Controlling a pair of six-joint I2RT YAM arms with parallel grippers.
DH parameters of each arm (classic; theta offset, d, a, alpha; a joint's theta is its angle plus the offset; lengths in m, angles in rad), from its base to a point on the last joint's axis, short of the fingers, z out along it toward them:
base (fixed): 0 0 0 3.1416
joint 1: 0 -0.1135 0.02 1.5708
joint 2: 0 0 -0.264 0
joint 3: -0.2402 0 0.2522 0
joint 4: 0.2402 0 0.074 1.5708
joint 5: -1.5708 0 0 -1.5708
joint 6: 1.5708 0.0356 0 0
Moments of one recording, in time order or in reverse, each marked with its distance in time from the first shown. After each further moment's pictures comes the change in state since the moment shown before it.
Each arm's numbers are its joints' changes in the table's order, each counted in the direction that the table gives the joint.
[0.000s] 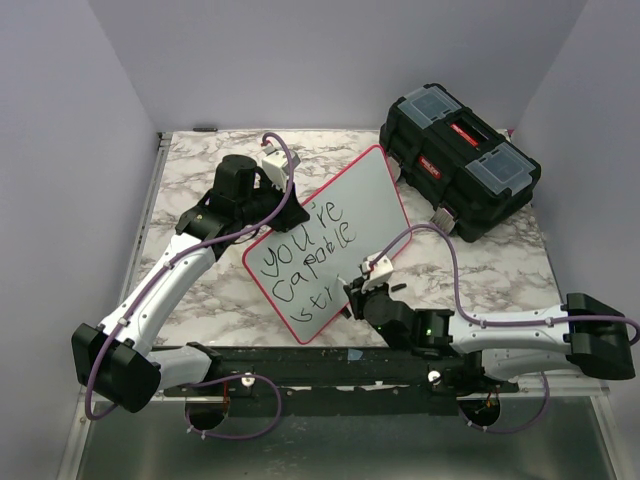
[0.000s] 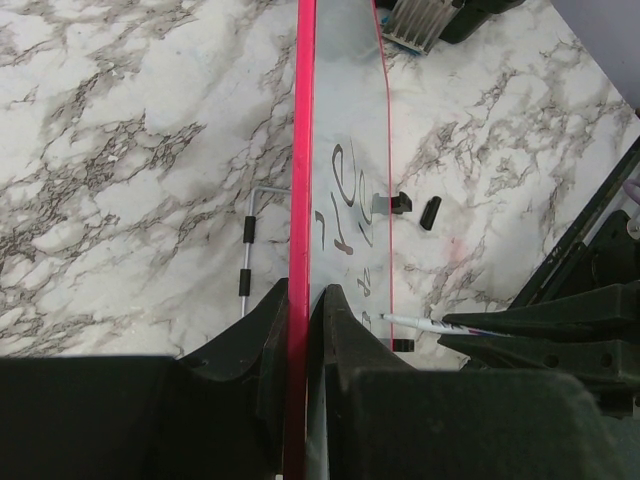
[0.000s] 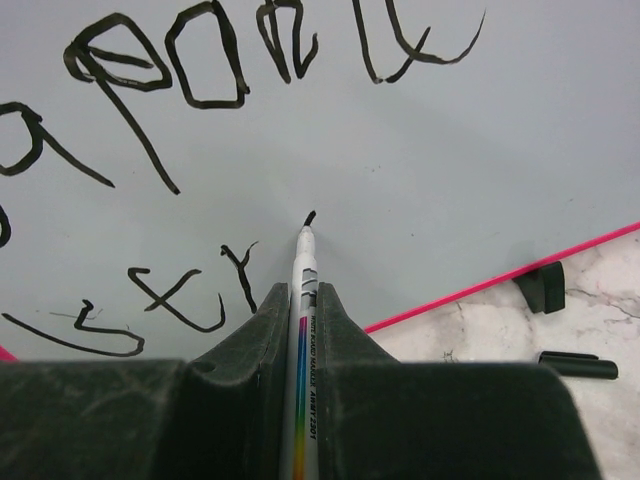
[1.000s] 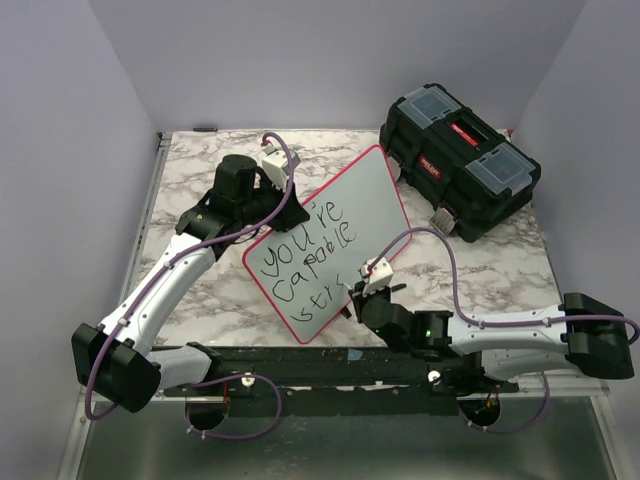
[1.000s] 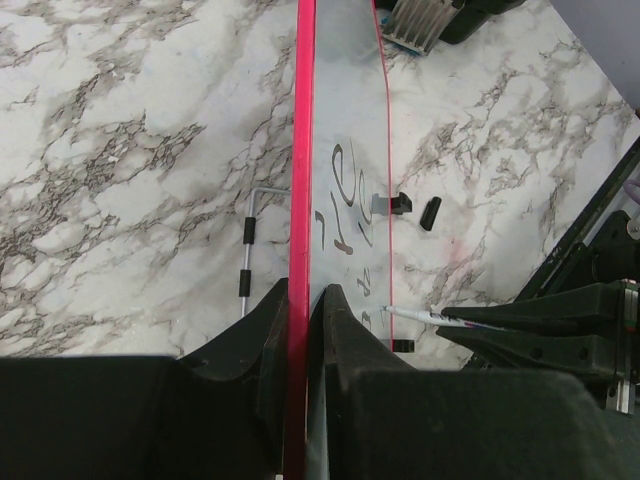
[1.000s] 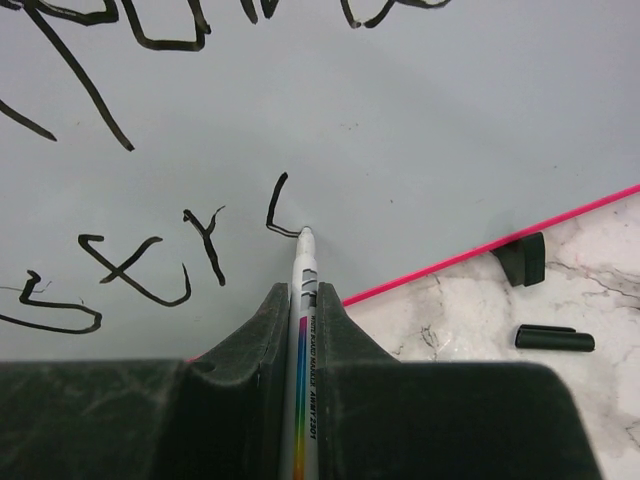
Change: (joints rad) left arm 0.000 0.000 0.000 -0.001 0.000 0.000; right arm -0.001 -0.002 0.032 0.050 -0.012 0.023
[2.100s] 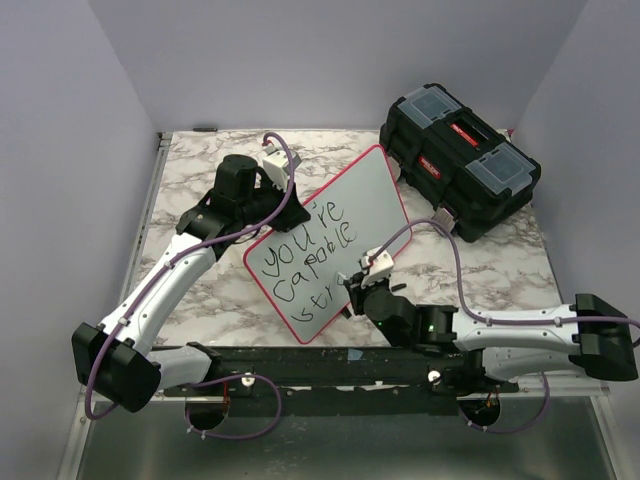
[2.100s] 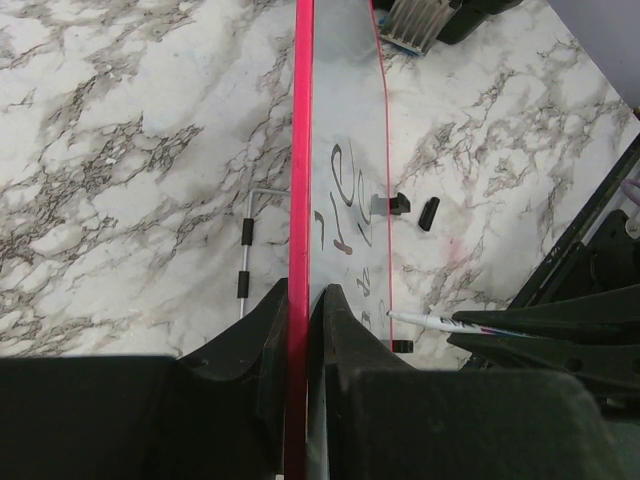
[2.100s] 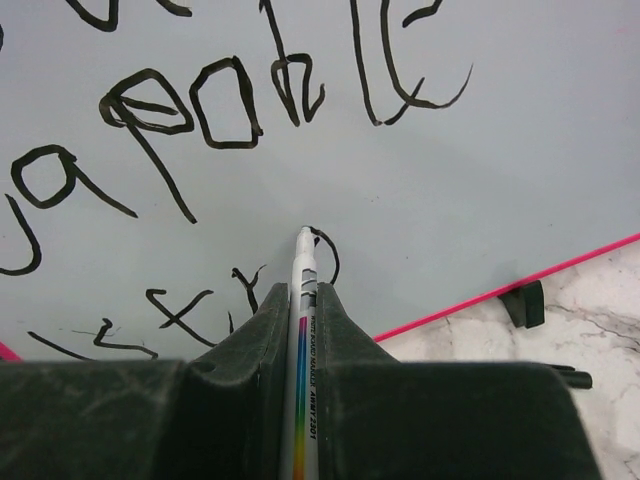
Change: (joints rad) left arm 0.003 0.002 0.000 -0.003 0.000 0.000; right arm 0.000 -0.005 -0.098 0.019 -0.011 -0.063
